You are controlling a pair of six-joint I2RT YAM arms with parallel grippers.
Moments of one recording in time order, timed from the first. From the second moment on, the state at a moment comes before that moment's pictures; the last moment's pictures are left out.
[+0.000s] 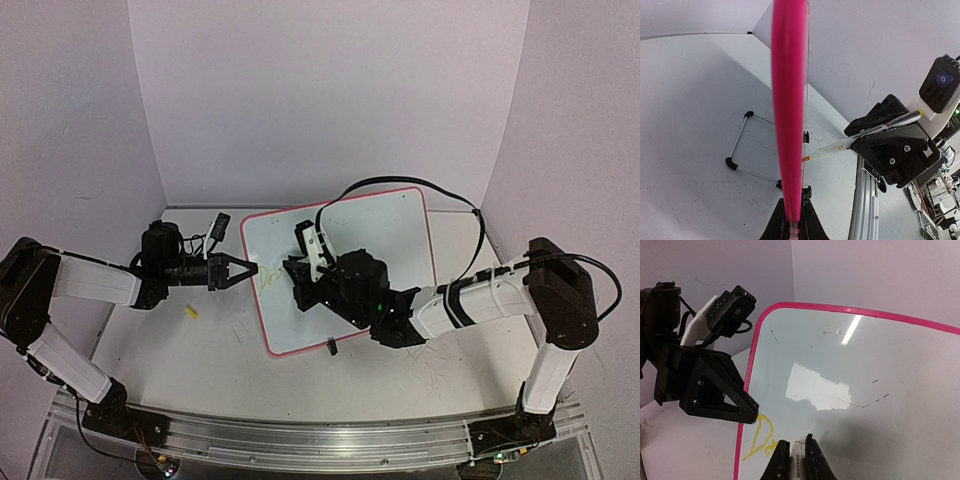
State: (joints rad) left arm -0.42 1.48 0.61 0.62 0.90 -0.42; right arm 1.11 1.85 1.07 0.66 0.34 0.09
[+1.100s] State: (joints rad) left arm -0.42 1.48 0.62 0.60 0.90 -0.42; right arm 1.11 1.85 1.07 0.63 0.29 0.13
